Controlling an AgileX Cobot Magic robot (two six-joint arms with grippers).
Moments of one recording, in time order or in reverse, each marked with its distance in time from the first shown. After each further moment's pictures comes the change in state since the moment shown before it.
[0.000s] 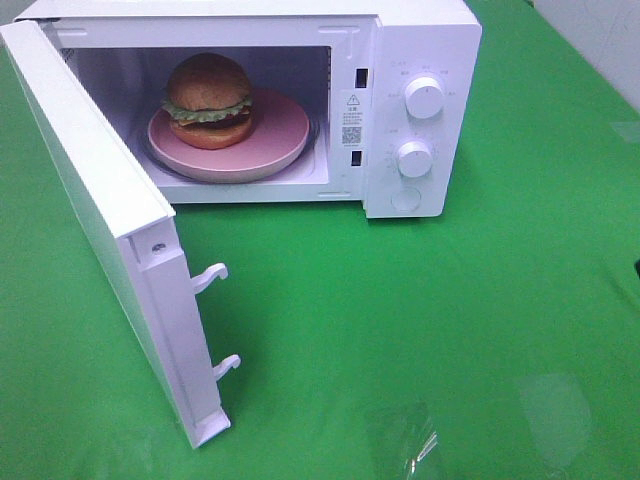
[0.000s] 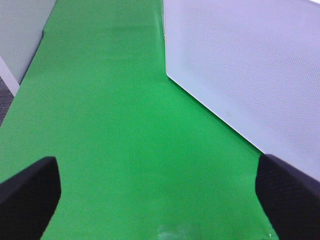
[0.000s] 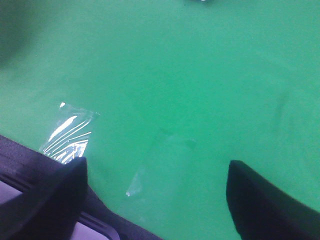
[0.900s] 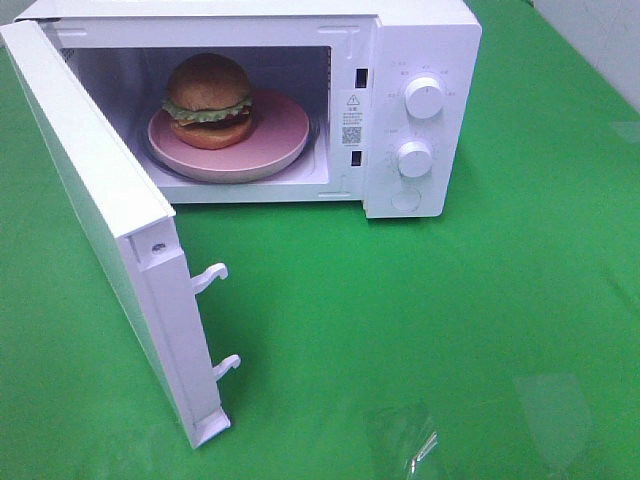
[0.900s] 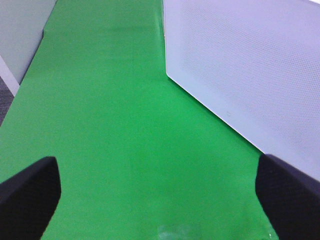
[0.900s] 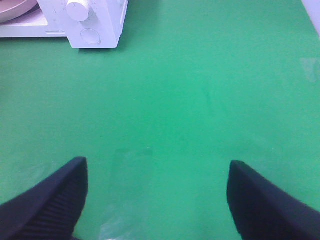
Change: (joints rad) left arm 0.000 0.000 0.000 0.000 0.000 0.000; right arm -0.394 -0.615 0.224 0.078 0.038 0.019
